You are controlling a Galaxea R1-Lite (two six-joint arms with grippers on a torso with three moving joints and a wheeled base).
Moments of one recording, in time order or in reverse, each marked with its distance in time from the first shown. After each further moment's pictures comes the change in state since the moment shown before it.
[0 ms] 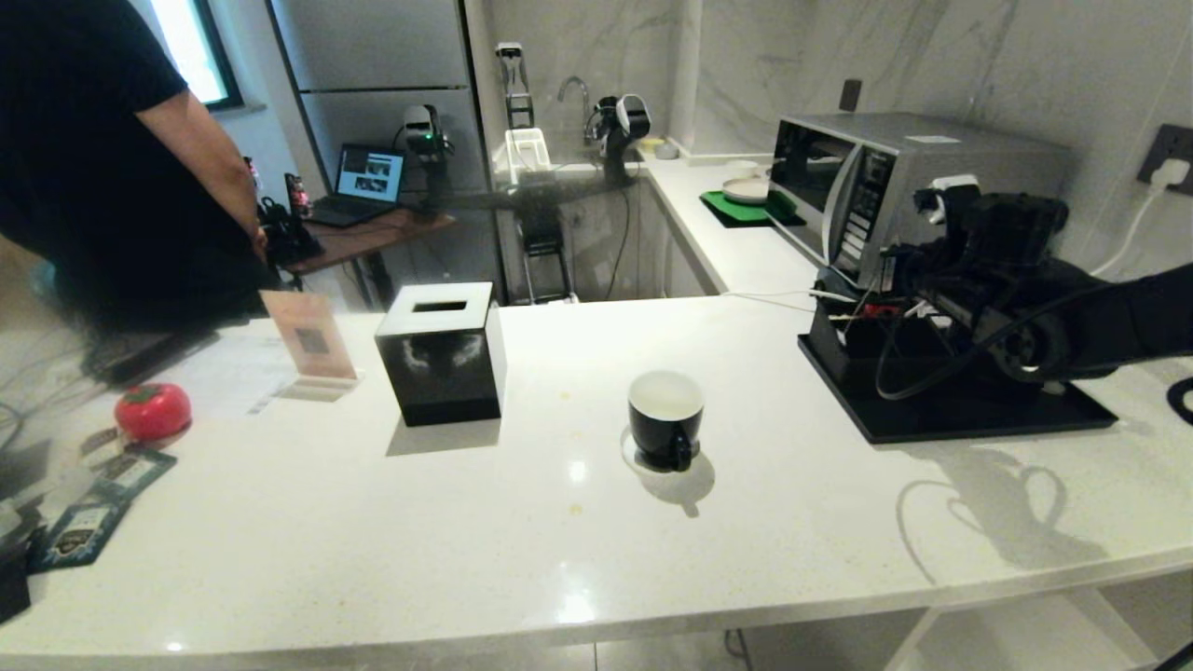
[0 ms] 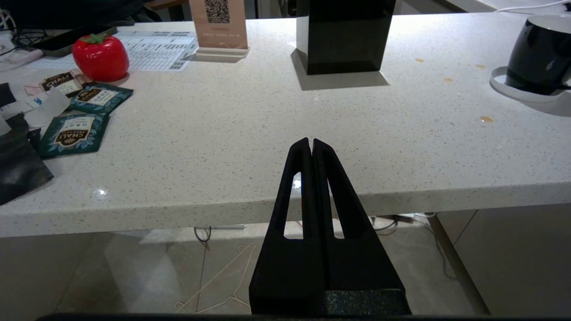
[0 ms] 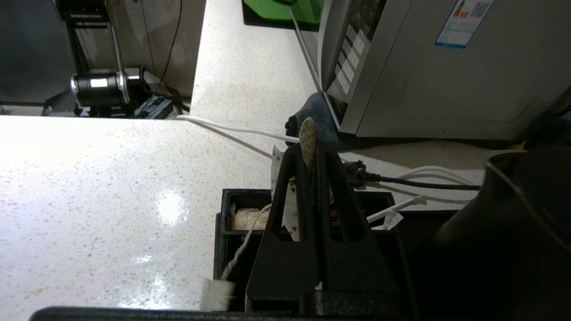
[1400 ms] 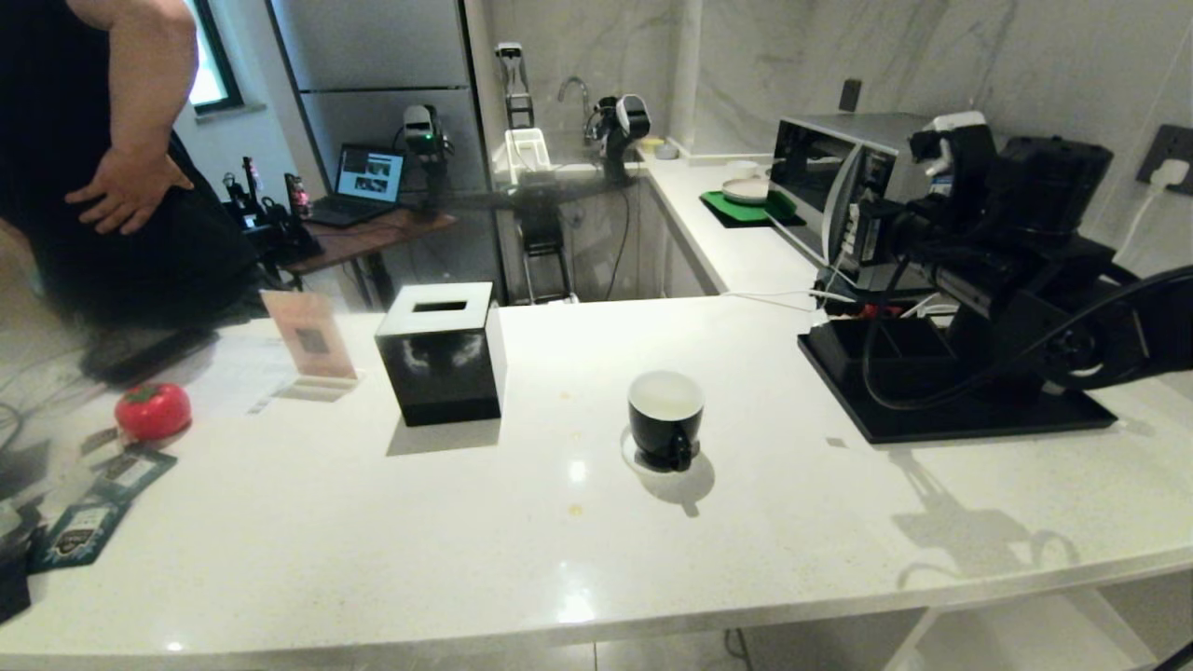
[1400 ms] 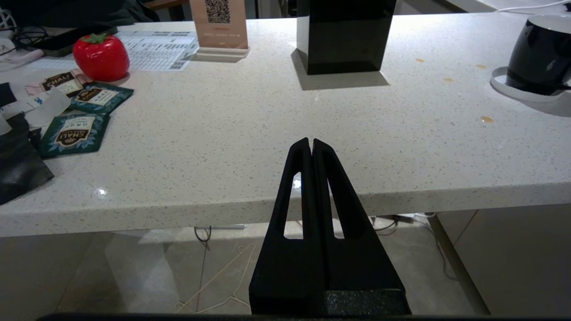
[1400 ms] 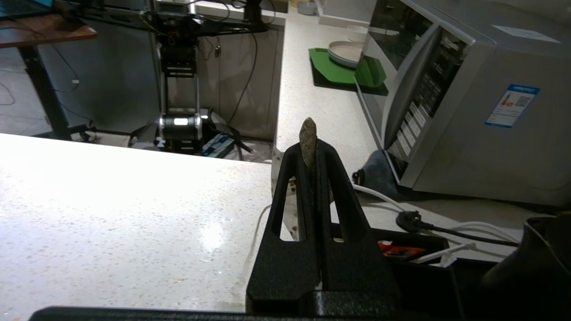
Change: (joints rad) left arm 0.001 0.000 0.000 0.000 0.000 0.000; right arm 0.175 -0.231 0.162 -0.046 0.006 -0.001
